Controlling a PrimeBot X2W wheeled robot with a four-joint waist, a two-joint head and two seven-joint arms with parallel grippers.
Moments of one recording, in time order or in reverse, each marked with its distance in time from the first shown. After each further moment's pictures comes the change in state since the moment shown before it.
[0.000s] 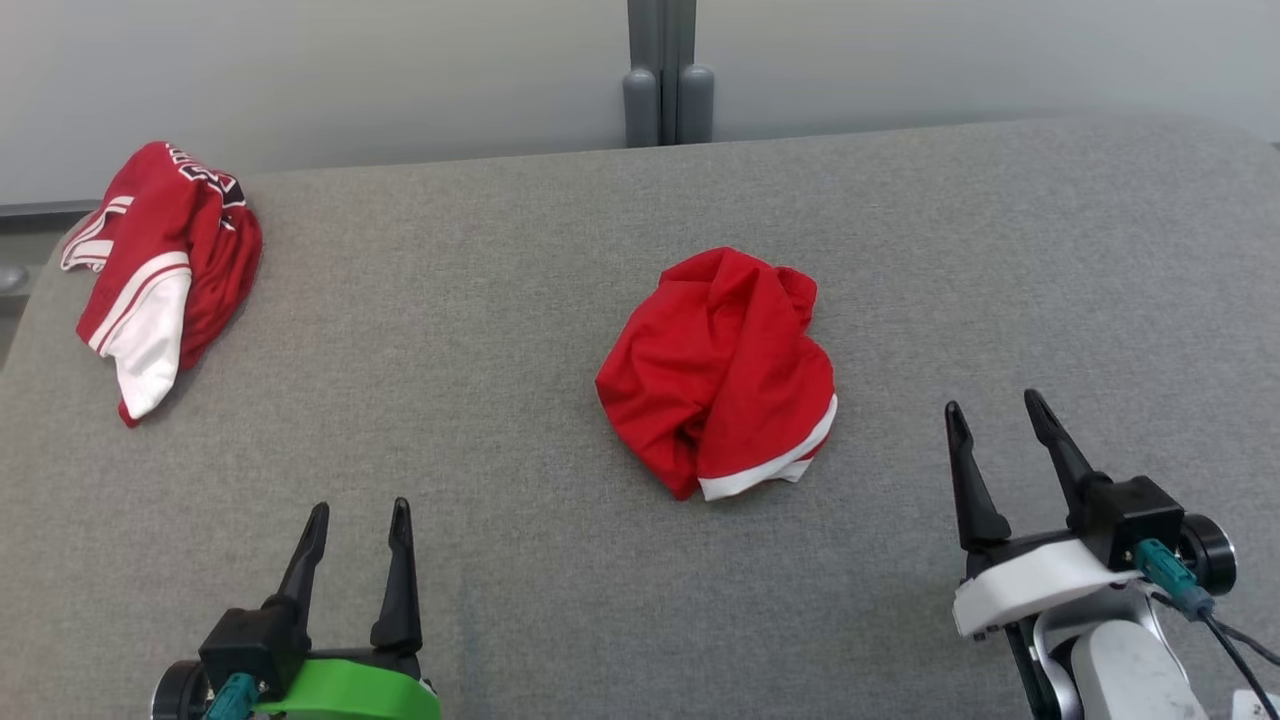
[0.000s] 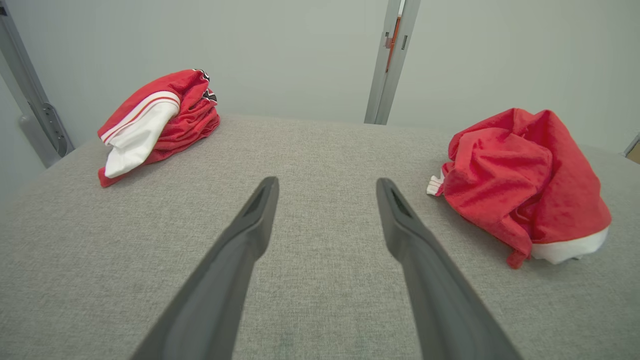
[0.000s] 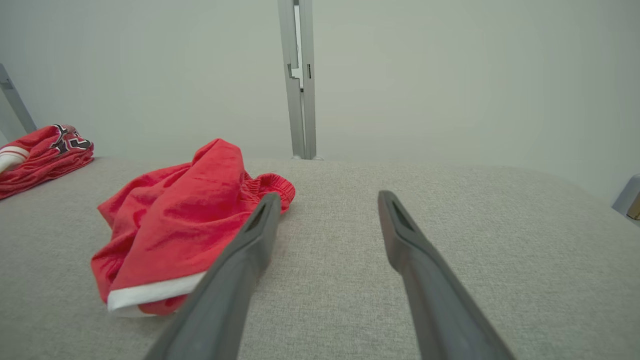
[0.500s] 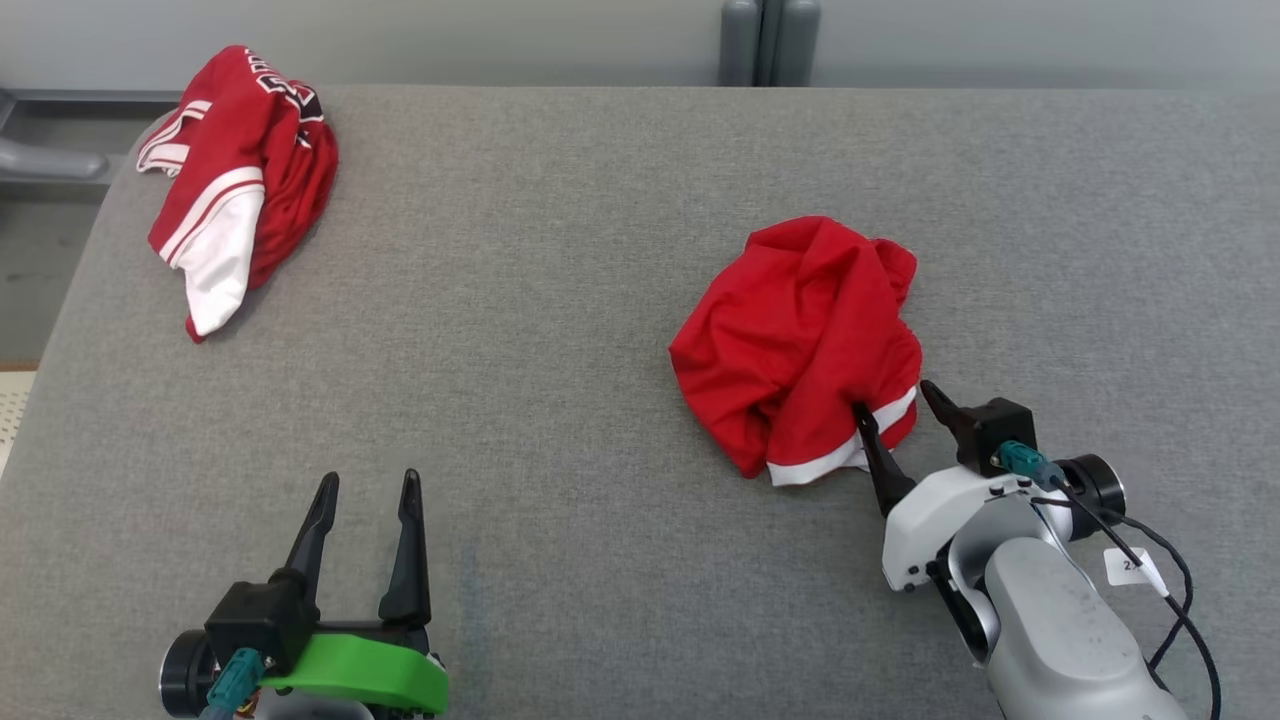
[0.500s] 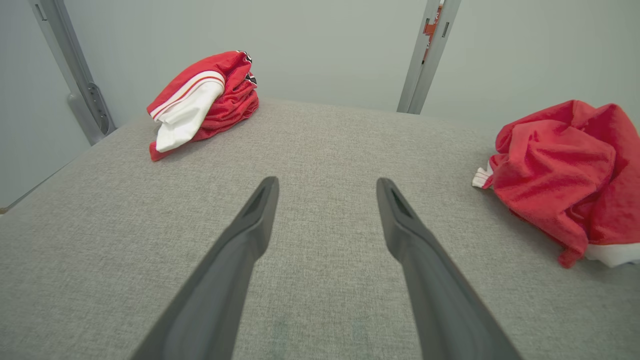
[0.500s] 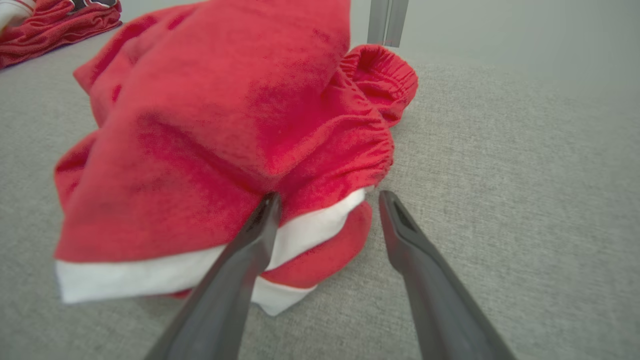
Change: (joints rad) left arm -0.046 -0.006 -0.017 -0.002 0.004 -0.001 0.000; right arm -0.332 0.001 0.121 0.530 -0.035 0.000 0.035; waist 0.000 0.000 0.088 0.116
